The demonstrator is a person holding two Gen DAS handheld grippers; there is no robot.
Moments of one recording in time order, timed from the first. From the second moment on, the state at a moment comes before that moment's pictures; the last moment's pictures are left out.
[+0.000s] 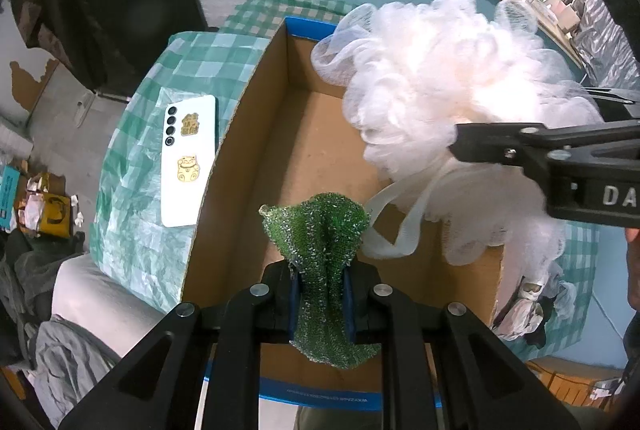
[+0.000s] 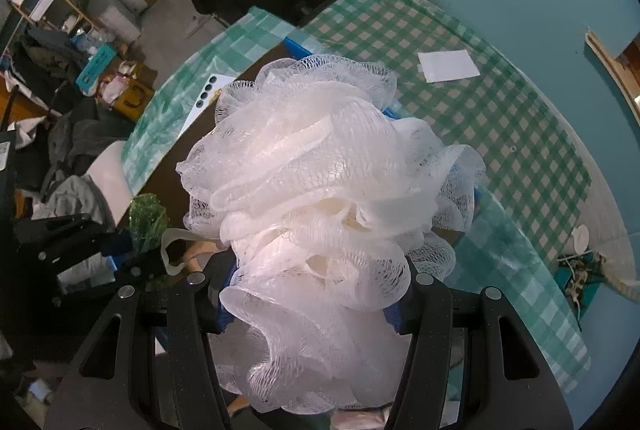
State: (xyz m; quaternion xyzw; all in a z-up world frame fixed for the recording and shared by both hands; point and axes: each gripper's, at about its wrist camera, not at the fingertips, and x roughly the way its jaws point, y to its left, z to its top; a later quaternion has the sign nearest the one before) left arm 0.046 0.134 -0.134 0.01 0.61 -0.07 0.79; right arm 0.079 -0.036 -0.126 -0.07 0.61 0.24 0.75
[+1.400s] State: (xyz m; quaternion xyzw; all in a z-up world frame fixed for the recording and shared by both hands) left arm 0.017 0.076 -0.090 0.05 0.57 -0.11 0.81; right arm 0.046 -0.117 -0.065 -0.05 0.57 0.17 0.80
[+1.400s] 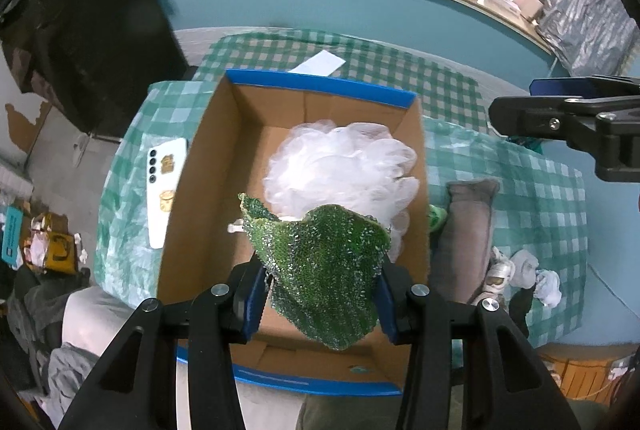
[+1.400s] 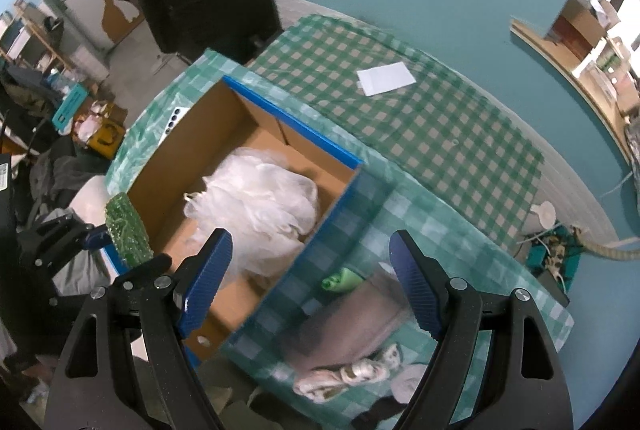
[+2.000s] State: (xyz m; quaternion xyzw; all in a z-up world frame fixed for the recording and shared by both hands) left arm -0.007 0.007 -0.091 0.09 0.57 -0.18 0.80; right arm -0.003 -0.215 -0.072 0.00 0.59 0.09 0.80
